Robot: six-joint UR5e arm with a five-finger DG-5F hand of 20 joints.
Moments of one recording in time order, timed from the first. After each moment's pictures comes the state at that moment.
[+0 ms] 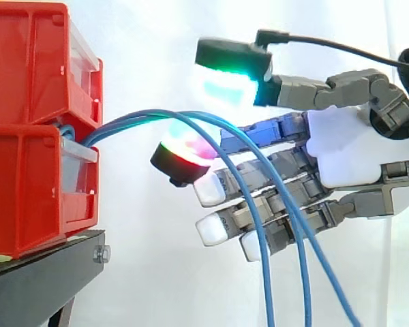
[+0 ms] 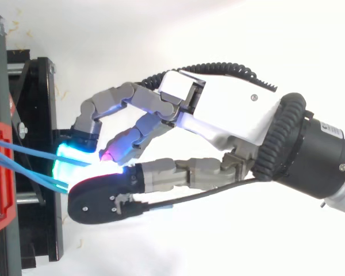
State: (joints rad) arm 0.26 -2.30 -1.04 -3.05 -0.94 -0.02
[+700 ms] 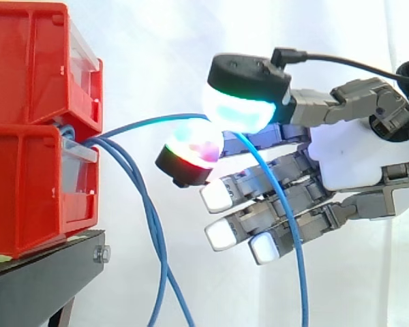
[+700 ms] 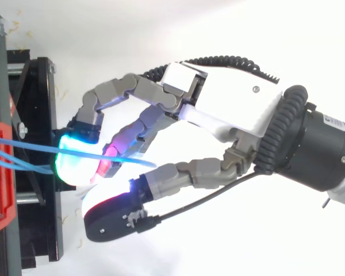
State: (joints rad) arm 0.26 -2.30 -1.03 -3.09 -0.94 -0.02
